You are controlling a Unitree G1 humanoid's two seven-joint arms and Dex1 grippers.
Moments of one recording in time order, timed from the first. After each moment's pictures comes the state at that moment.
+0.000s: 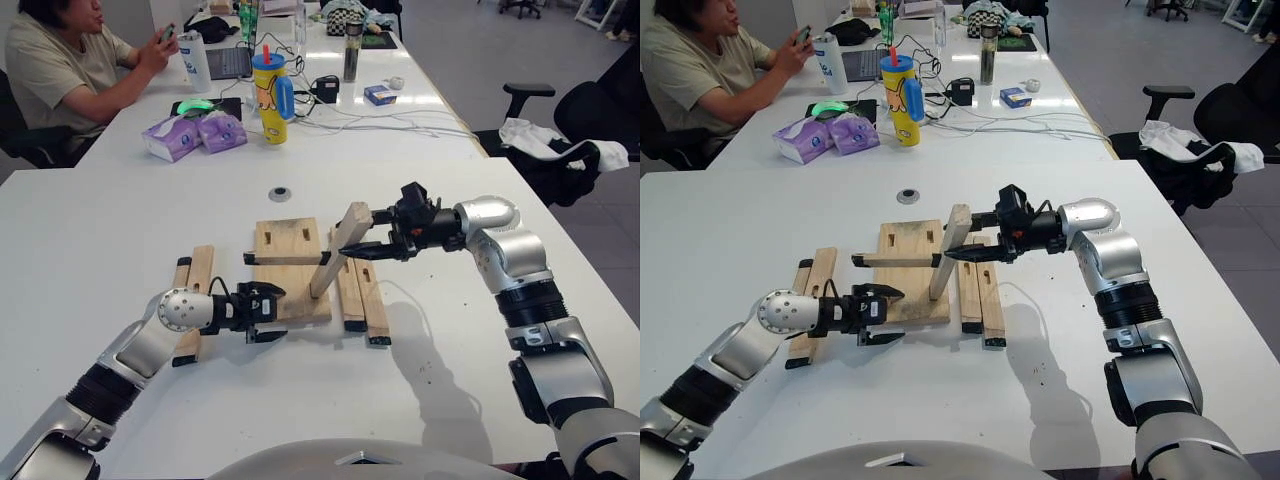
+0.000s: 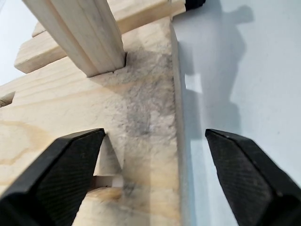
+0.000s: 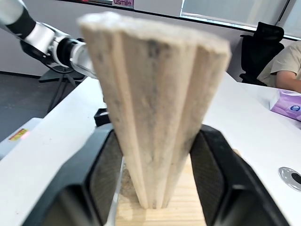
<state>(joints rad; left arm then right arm) -0.14 0.72 -0.46 -0.09 0.06 0.09 -0.89 -0.58 -0.50 0.21 0.23 0.44 0.18 1.41</state>
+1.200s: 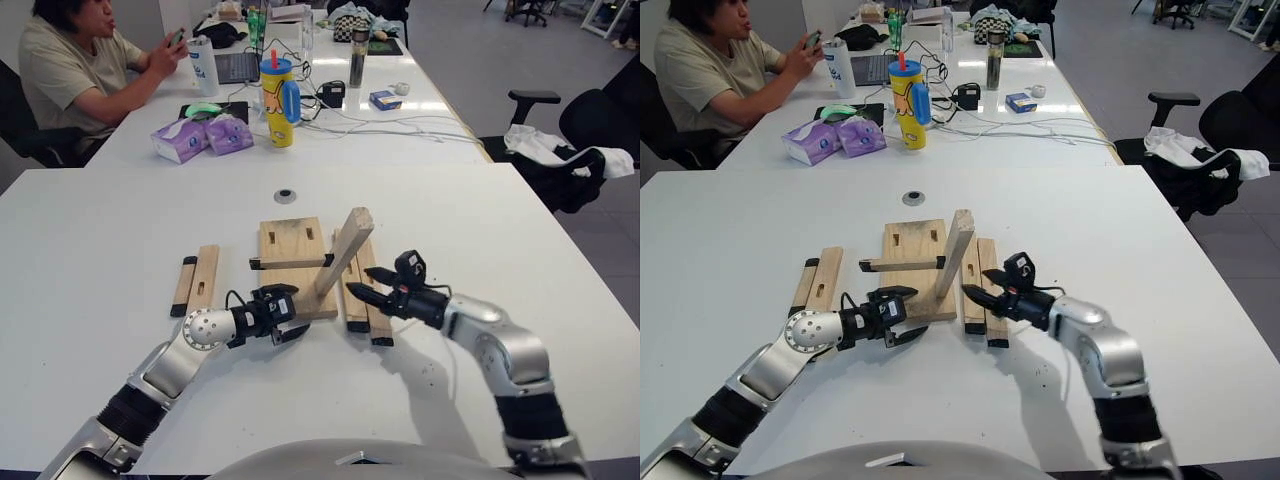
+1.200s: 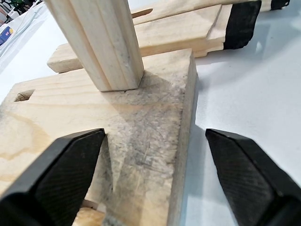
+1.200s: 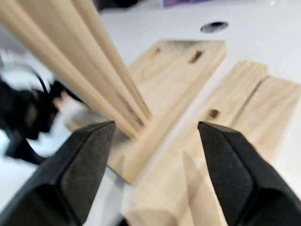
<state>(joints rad) -0.09 0.60 -0.47 -0.07 0.06 0.11 -0.69 -0.03 -0.22 0.00 -0.38 0.47 0.87 0.52</state>
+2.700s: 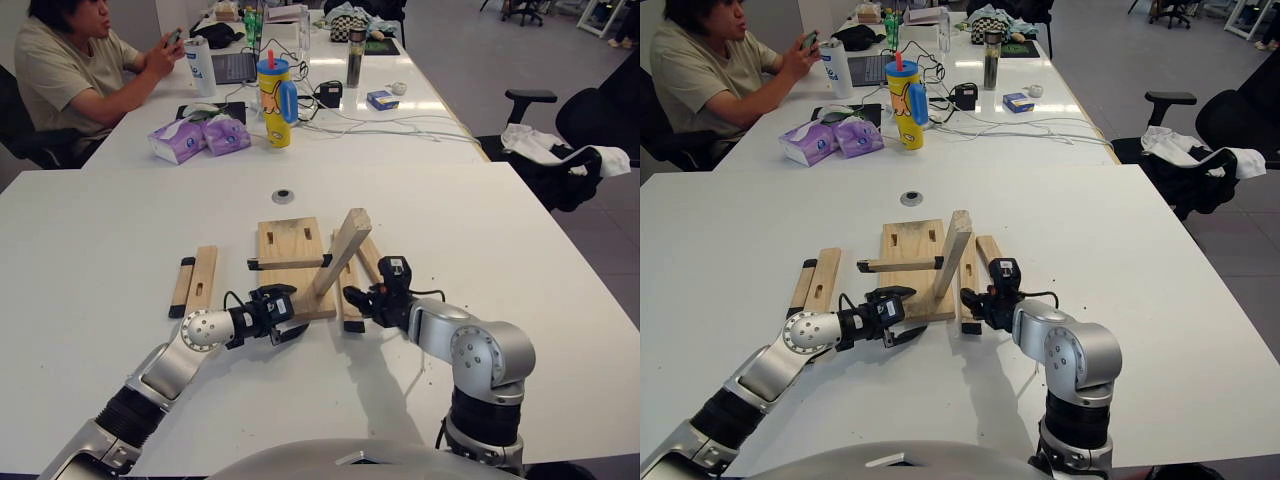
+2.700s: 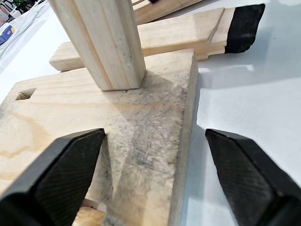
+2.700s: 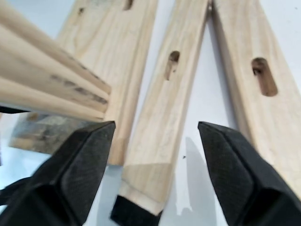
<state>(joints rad) -0.08 0.60 -0.47 -0.08 0.05 0.11 -0.68 -0.14 0.03 -0.04 -0.56 0.36 1.48 0.03</state>
